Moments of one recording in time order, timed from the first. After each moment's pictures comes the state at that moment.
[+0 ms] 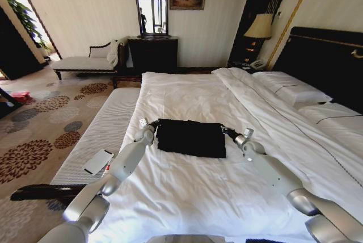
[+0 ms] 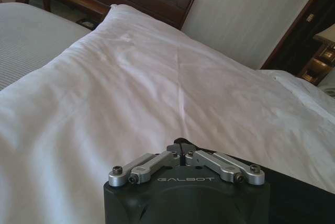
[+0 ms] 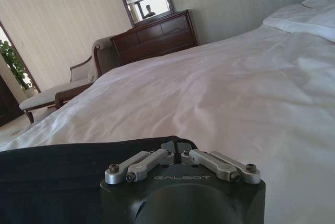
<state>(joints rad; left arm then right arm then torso) 0.45 -1.27 0.04 -1.08 -1.05 0.20 -0.26 -0.56 0.89 -0.04 1.00 1.09 -0.04 -0.26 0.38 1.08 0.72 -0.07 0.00</state>
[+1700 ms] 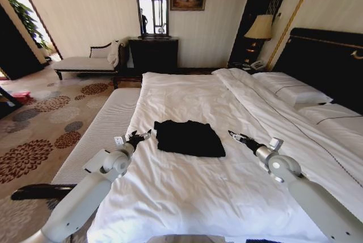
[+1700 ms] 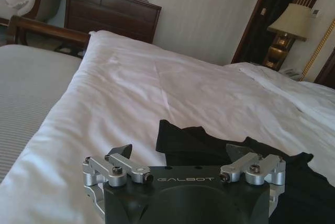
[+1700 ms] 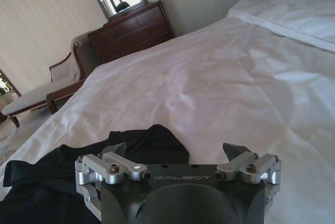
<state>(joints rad) 0.96 -0.85 -0.09 -1.88 -1.09 0.25 -0.35 -1.26 0.71 0.54 1.74 1.24 -0.28 0.02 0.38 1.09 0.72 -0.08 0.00</state>
